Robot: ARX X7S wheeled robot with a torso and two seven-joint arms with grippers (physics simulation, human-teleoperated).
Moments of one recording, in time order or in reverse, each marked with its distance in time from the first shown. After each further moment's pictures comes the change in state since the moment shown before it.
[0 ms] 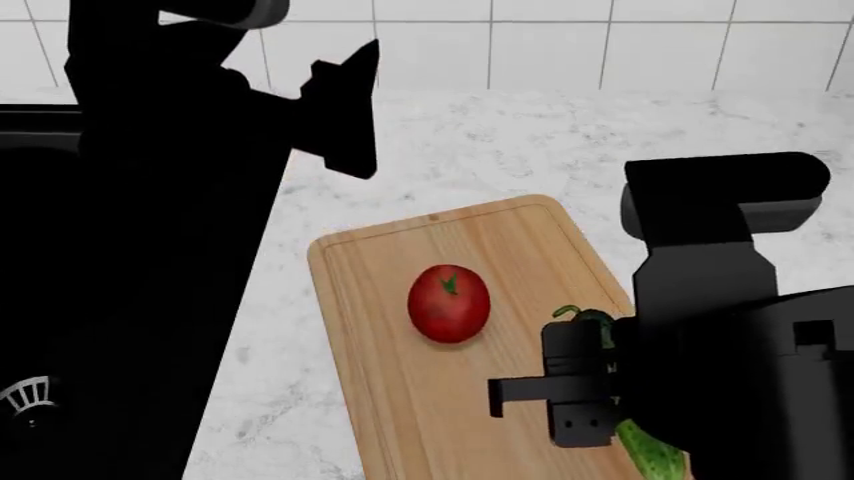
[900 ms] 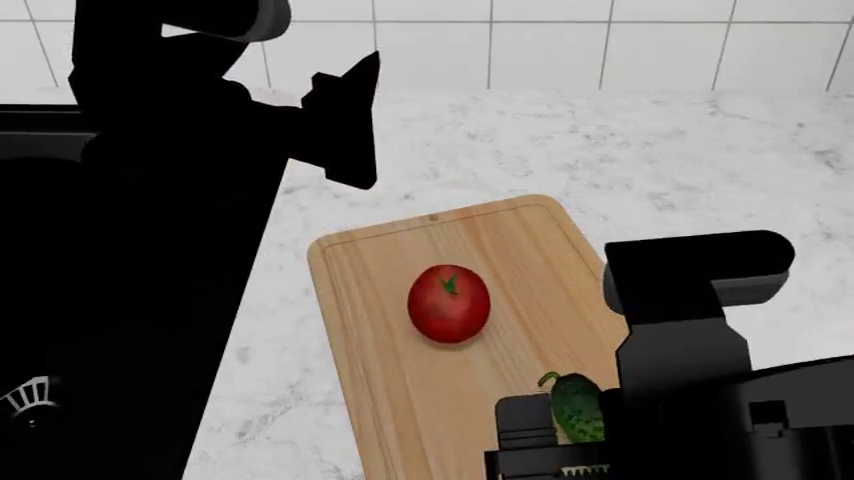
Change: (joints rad) left arm 0.011 -0.017 0.020 -0.004 -0.030 0.021 -0.014; right arm -0.108 0.036 -0.043 -0.064 -0.082 -0.032 -0.091
